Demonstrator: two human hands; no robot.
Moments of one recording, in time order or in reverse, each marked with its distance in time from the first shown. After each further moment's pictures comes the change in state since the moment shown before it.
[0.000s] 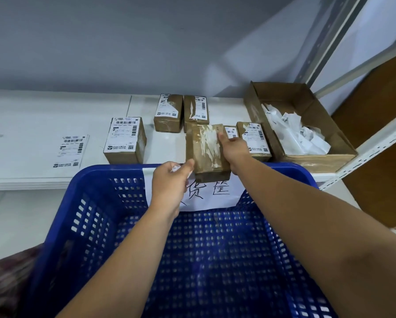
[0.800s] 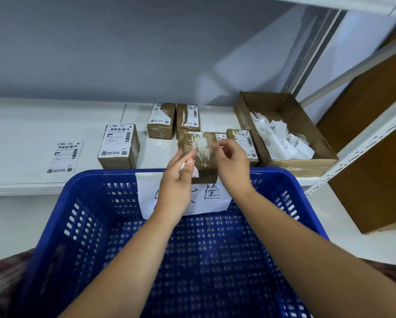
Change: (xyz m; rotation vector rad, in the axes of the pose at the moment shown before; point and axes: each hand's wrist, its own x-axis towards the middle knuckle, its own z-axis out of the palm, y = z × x) left_hand -0.024 0.004 0.012 0.148 -0.186 0.370; right_hand -0.089 0.007 -0.028 0.057 0.031 -0.529
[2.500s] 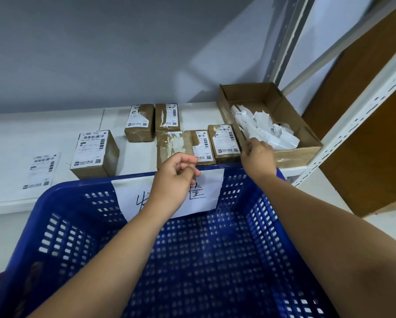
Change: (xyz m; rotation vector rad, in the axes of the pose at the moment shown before) left_hand 0.012 0.021 0.044 0.031 -0.117 -0.069; right_hand 0.067 0.094 -0.098 -0.697 0.120 0.050
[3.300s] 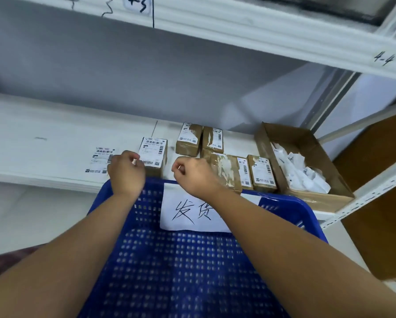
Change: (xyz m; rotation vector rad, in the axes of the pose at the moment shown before) left_hand 0.031 -0.067 -0.191 0.456 0.709 -0.054; right_hand -0.105 -0.235 0.033 0.029 -0.456 -0.568
